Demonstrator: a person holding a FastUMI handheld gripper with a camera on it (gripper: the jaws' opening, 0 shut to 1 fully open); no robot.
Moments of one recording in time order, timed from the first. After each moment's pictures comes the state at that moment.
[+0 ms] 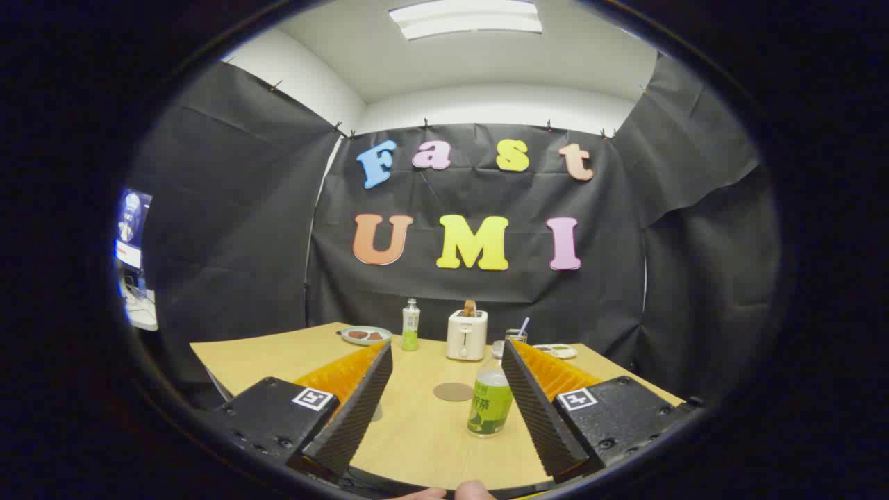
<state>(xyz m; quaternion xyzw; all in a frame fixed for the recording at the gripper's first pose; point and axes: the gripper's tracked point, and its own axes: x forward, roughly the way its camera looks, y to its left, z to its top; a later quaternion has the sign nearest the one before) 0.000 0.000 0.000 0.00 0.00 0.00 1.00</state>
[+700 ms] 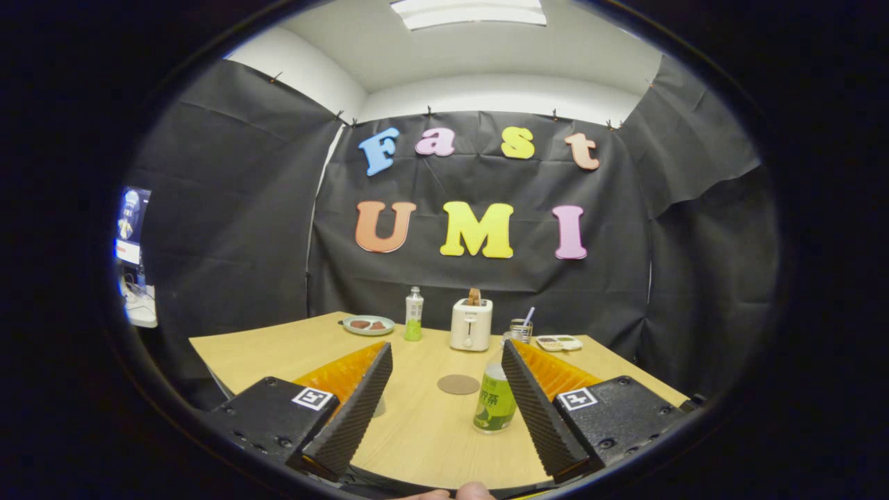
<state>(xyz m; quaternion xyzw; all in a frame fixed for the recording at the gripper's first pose) 0.014 0.007 -0.008 0.00 0.02 0.01 1.00</state>
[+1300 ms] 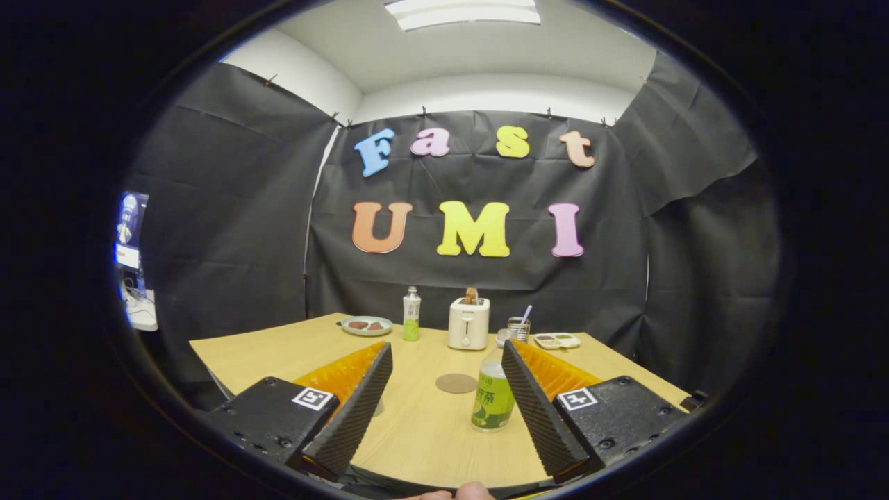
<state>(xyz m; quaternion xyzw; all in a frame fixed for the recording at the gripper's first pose) 0.010 -0.002 -0.014 0.01 0.03 0.00 1.00</state>
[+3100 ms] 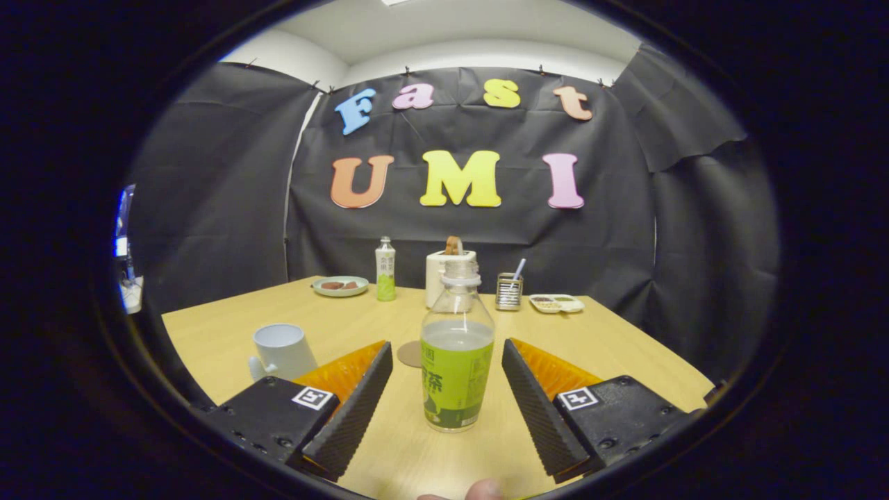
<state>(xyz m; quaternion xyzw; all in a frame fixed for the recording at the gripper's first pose) 0.110 -0.076 -0.102 0.02 0.10 -0.01 0.99</state>
